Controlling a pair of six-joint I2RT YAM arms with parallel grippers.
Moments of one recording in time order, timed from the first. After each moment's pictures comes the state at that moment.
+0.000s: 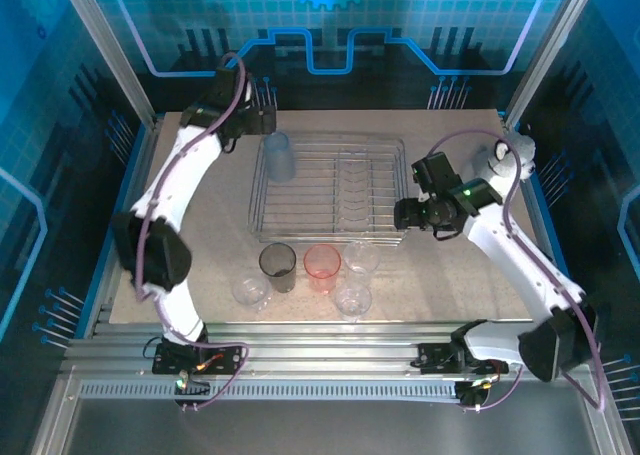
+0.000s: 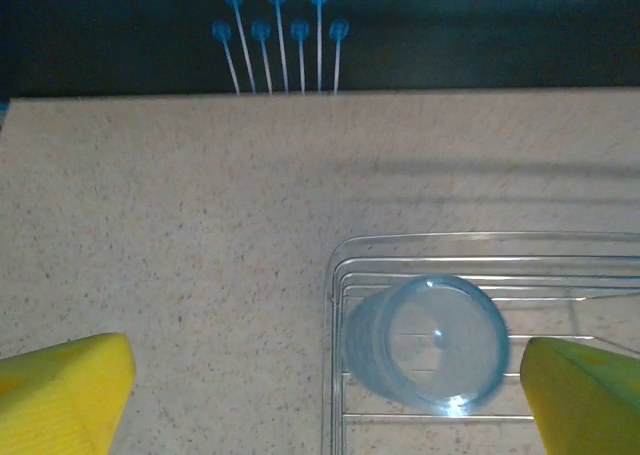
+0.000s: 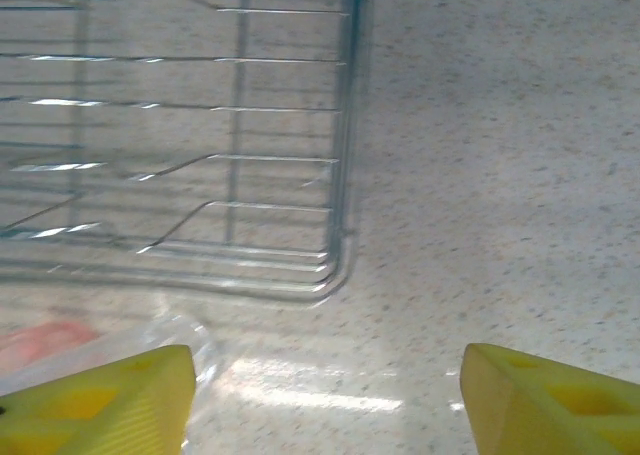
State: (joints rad) left arm -0.20 1.74 1.77 -0.72 -0.17 -0.19; right arm 0.43 1.23 1.19 -1.07 0.07 0.41
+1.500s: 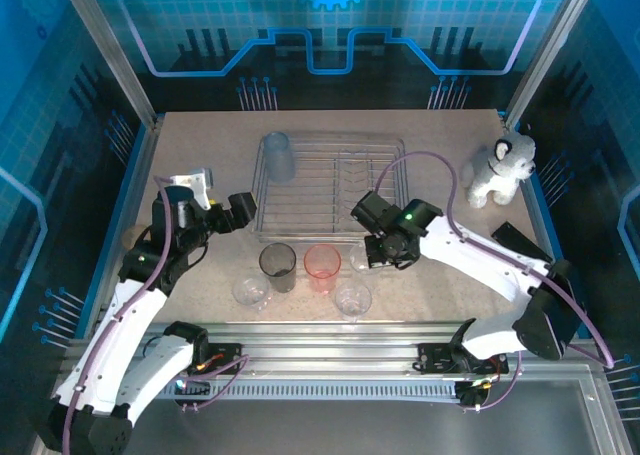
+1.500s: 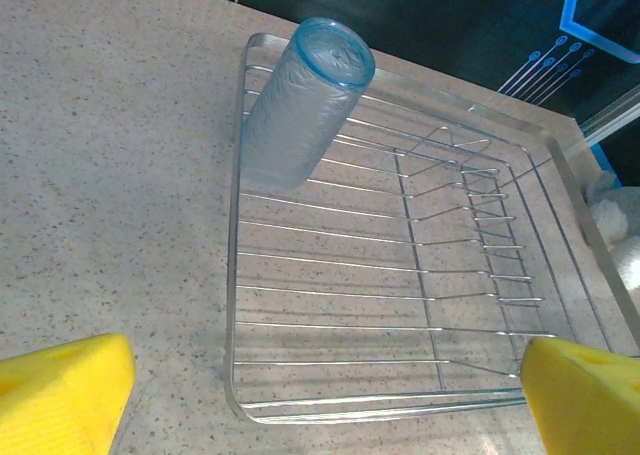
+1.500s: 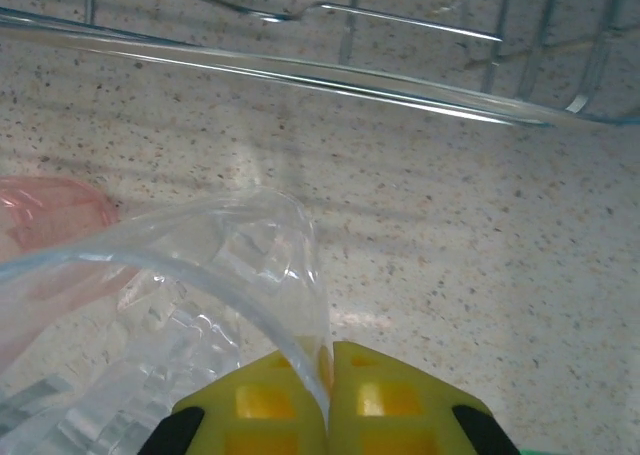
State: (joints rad) left arm -0.20 0.79 0.81 -0.51 0.10 -0.47; right arm 0.79 1.36 1.14 -1.13 0.17 0.67
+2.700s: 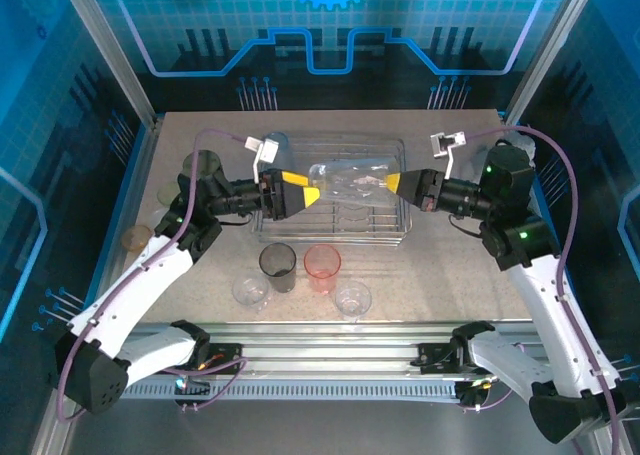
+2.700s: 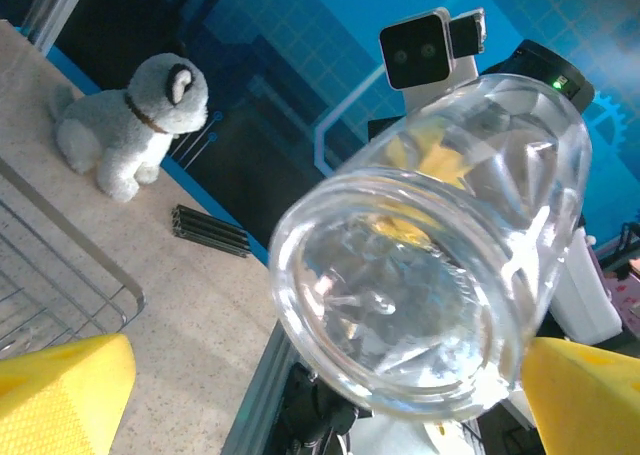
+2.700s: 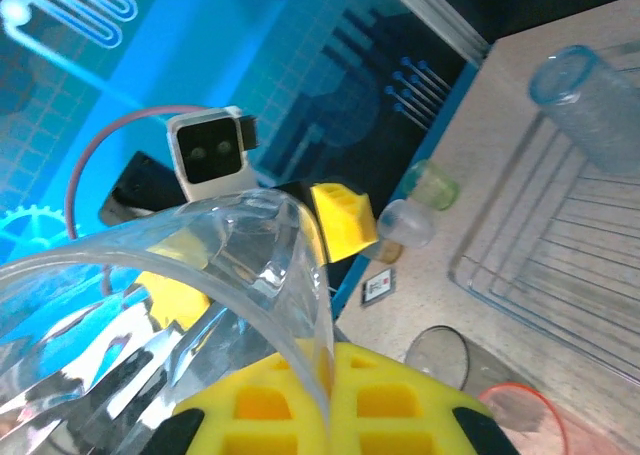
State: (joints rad) left arm -0.41 1.10 0.97 0.12 0.93 -0.75; right arm 0.26 0.94 1.14 -0.39 -0.87 0.77
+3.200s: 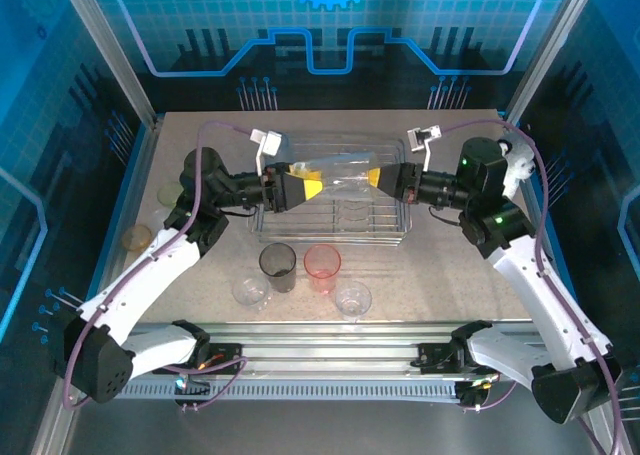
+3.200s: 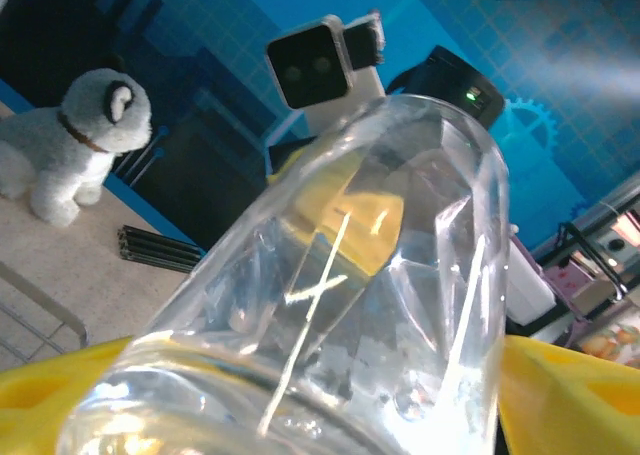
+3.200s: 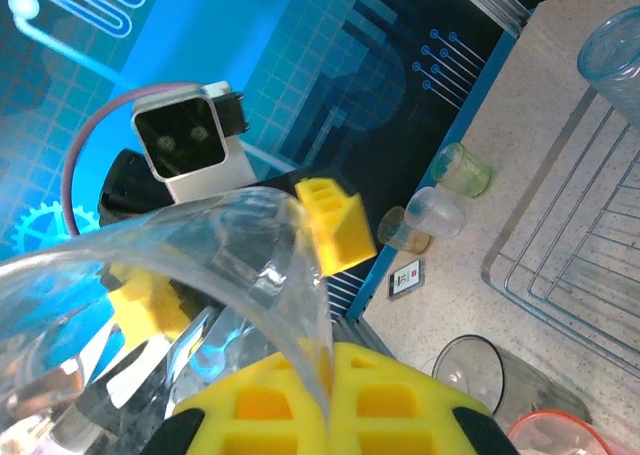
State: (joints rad) left arm -0.41 1.16 0.97 0.34 0.99 -0.88; right arm 0.34 1.05 1.11 -0.23 -0.87 0.85
